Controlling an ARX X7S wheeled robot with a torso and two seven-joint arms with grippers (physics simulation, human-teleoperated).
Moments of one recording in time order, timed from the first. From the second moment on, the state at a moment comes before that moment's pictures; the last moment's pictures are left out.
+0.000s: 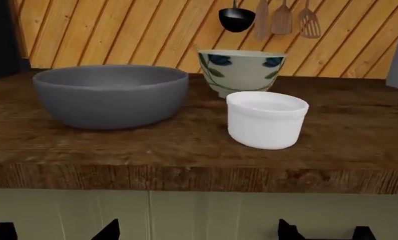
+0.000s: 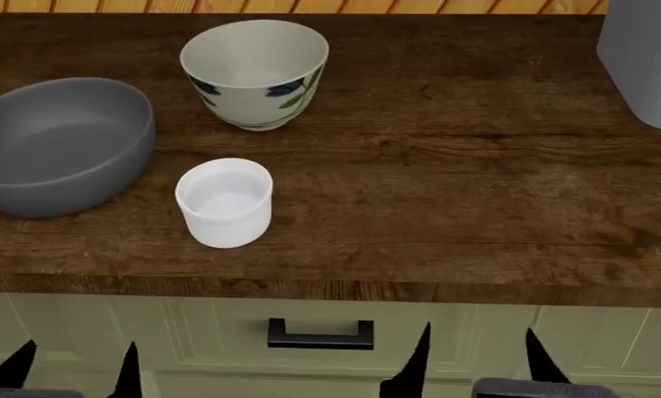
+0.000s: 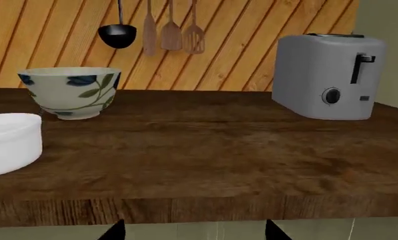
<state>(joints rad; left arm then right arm) -0.03 -0.16 0.10 0.25 -0.20 -0.25 -0.13 0.08 0.16 -0.09 -0.27 0.14 0.28 0.19</state>
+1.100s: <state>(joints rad) -0.15 -0.35 -0.14 0.85 -0.52 -0.95 -0.21 0.19 0.33 0.20 -0.83 0.30 0.88 0.26</state>
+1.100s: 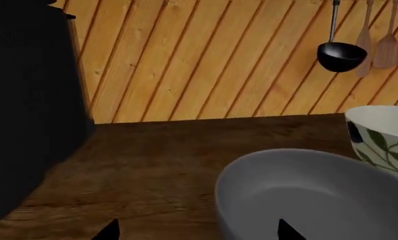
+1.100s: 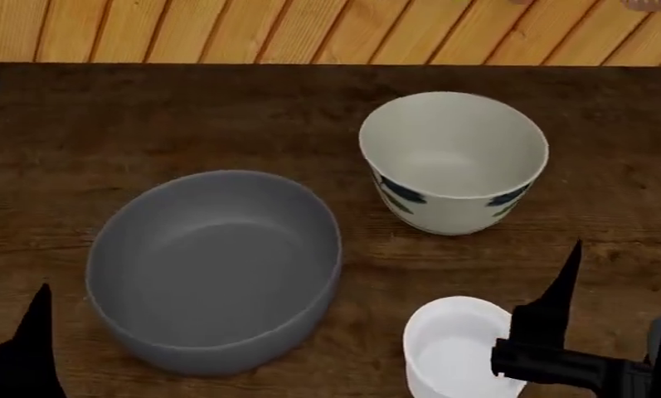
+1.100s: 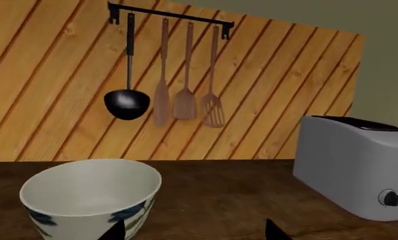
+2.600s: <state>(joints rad) -0.22 -0.39 -0.22 0.79 -0.62 -0.98 -0.21 1.57 0.38 -0.56 1.05 0.31 1.20 -0.26</state>
